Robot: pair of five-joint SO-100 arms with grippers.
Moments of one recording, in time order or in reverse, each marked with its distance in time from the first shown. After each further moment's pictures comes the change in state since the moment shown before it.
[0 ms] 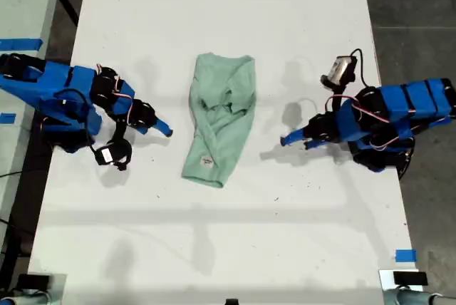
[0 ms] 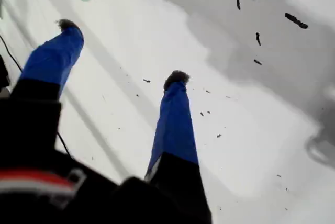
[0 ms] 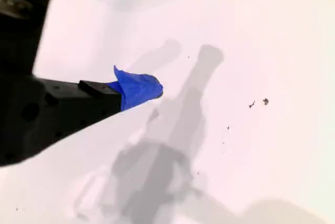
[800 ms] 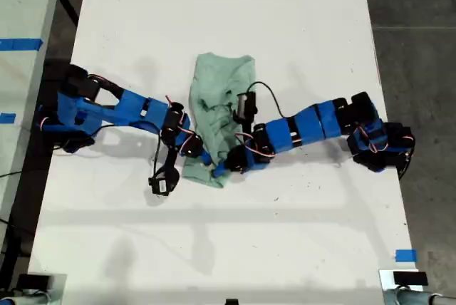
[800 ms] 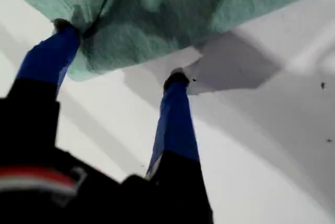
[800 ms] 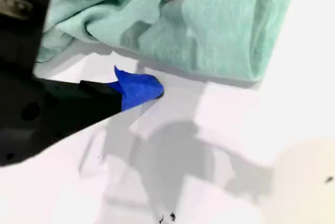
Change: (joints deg) arm 0 6.6 -62.3 -52.3 0.4 4.6; arm 1 -3.1 -93.0 -72.7 -8.4 -6.2
